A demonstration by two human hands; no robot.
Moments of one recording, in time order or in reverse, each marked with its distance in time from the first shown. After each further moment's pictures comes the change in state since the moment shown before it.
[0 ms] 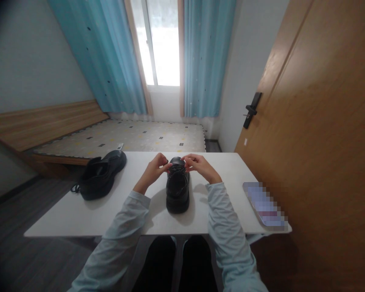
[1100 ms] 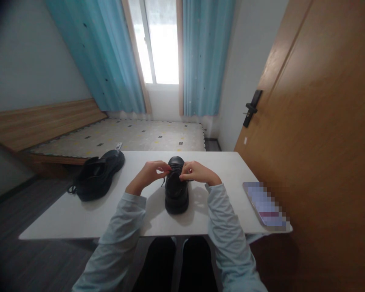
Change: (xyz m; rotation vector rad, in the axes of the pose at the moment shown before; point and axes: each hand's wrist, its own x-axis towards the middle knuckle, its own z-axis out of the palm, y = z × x) left_hand -0.002 0.005 -0.015 0.314 -0.245 0.216; right_hand -0.003 -0.014 0.000 -0.623 -0.344 -0.071
